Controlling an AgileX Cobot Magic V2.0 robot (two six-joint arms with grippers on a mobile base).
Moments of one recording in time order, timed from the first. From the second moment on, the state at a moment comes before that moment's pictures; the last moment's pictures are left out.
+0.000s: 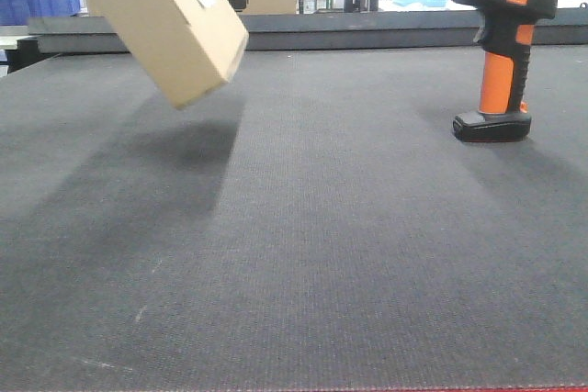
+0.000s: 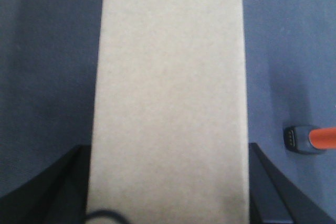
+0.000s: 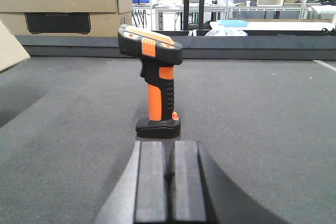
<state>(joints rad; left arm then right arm) -0.20 1.75 -1.61 -0.30 0.78 -0.28 -0.02 0.00 0.00 0.07 0.06 -0.01</state>
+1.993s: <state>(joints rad) -0.23 1.75 -1.47 -0.33 0.68 -0.29 -0.02 1.37 -0.41 0.06 -0.77 0.27</state>
